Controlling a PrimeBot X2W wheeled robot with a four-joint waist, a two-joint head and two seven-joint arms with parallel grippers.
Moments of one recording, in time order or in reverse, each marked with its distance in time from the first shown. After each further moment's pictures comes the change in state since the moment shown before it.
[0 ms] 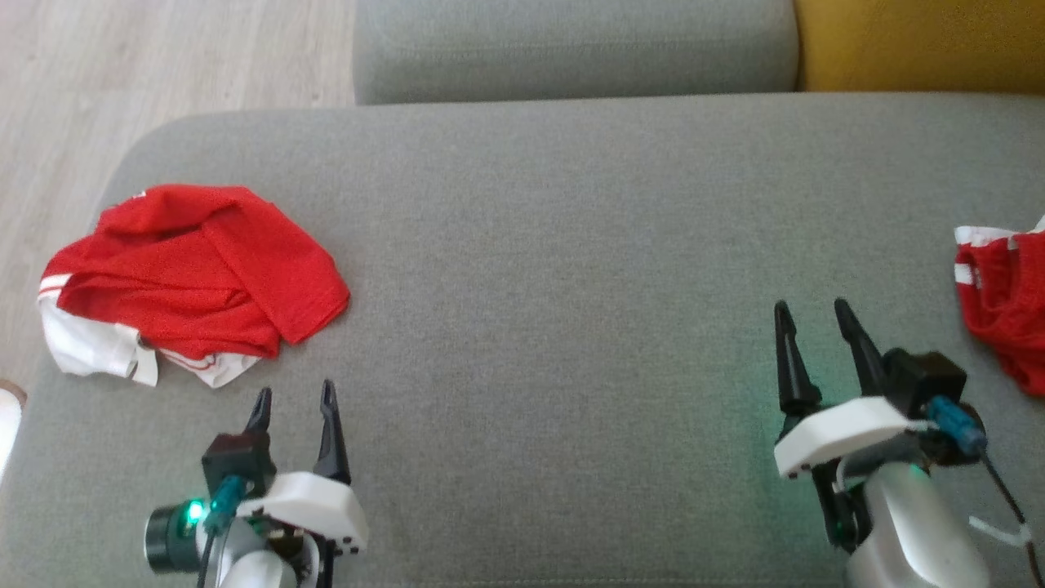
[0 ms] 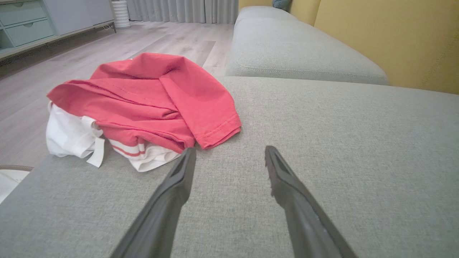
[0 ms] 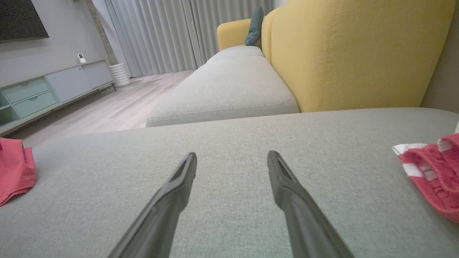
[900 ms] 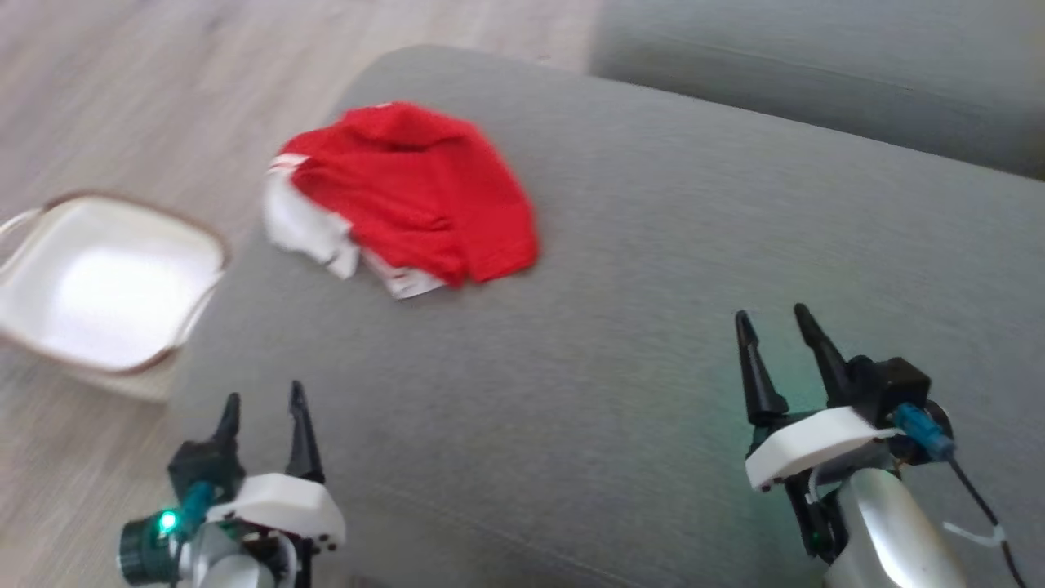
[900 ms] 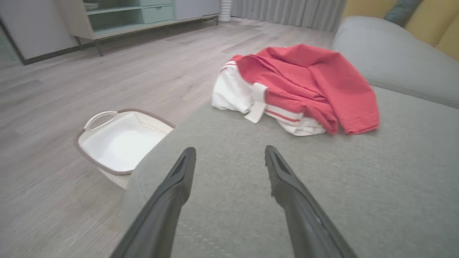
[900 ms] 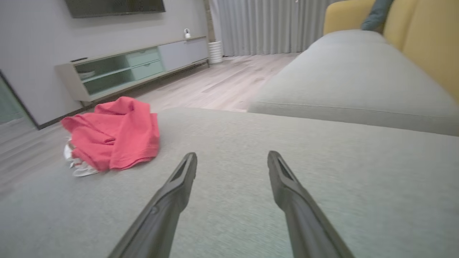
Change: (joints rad) left arm 0.025 0.001 0.051 -0.023 -0.005 0.010 0.000; right arm 0.030 0.000 0.087 -0.039 0.019 0.000 0.000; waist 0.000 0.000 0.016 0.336
